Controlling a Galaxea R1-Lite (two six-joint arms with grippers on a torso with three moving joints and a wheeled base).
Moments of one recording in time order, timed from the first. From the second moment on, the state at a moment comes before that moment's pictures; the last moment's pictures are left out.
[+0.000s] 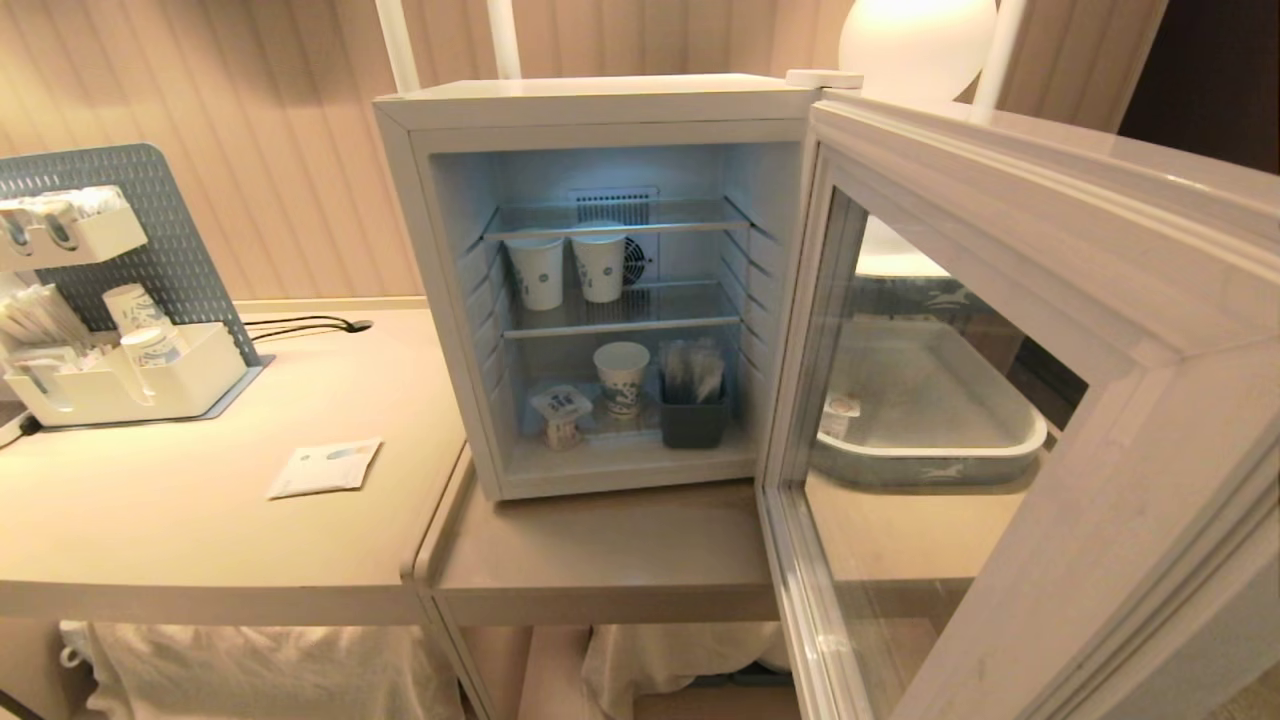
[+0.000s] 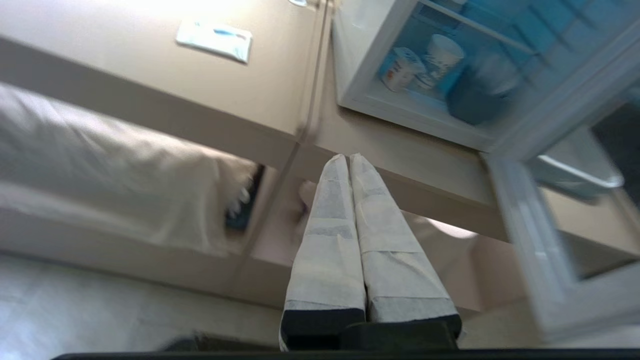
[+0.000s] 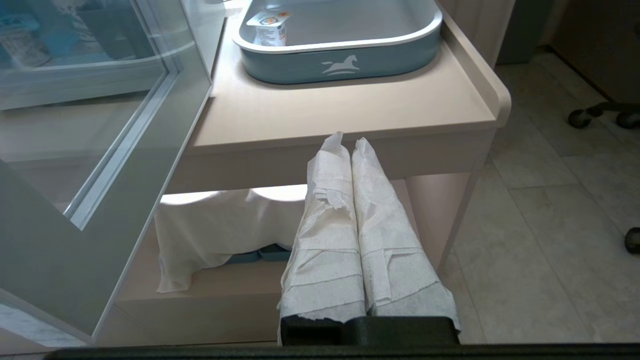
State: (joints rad) left arm 0.01 0.10 -0.64 0.64 0.00 -0.36; right arm 0.00 0.00 -0.04 0.09 -0.01 0.04
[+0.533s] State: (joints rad) left arm 0.01 0.01 -0.01 -0.05 0.01 0.04; right arm 0.00 0.00 -0.04 0.09 -0.01 0.04
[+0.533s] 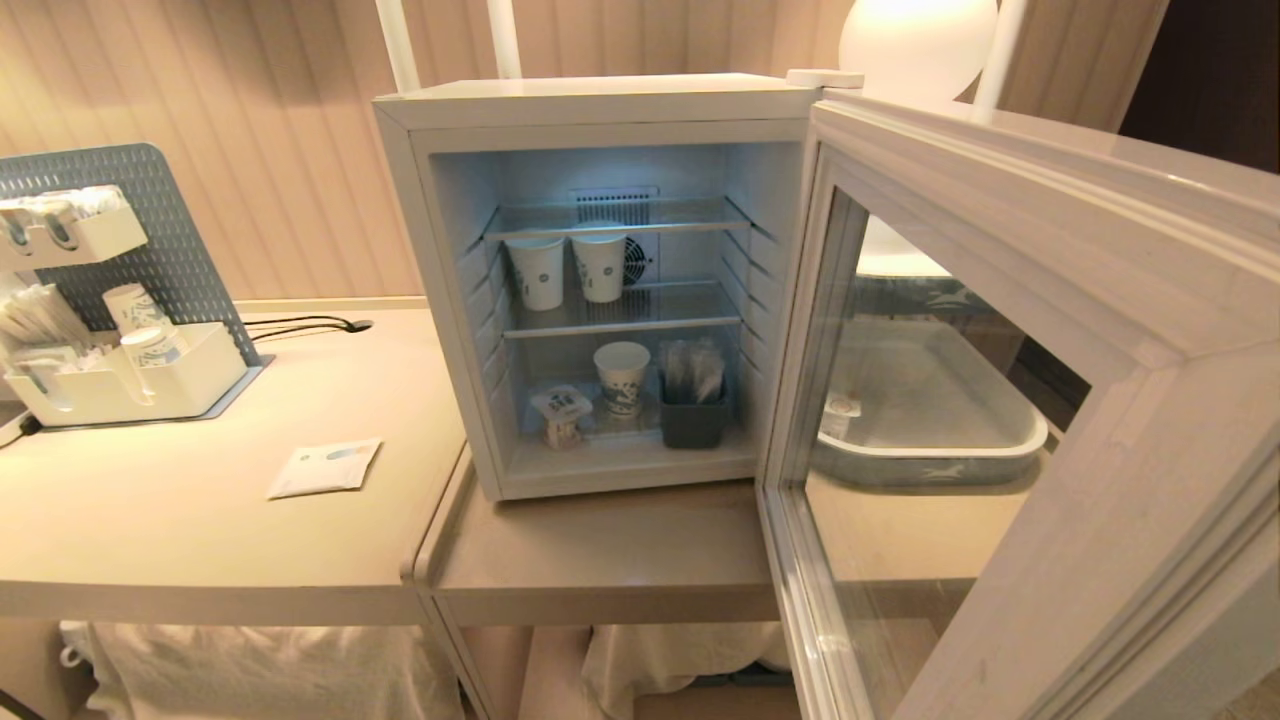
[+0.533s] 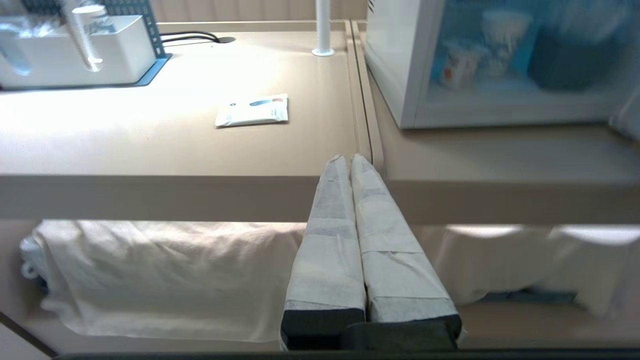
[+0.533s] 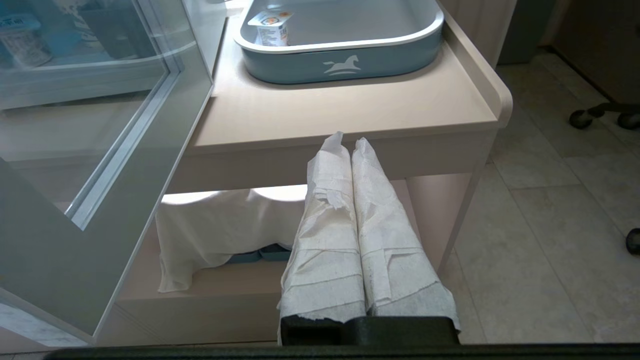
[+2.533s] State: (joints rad) left arm 0.00 0.00 0.00 0.01 -0.01 0.05; right arm 0.00 0.00 -0.04 0.09 -0.01 0.04
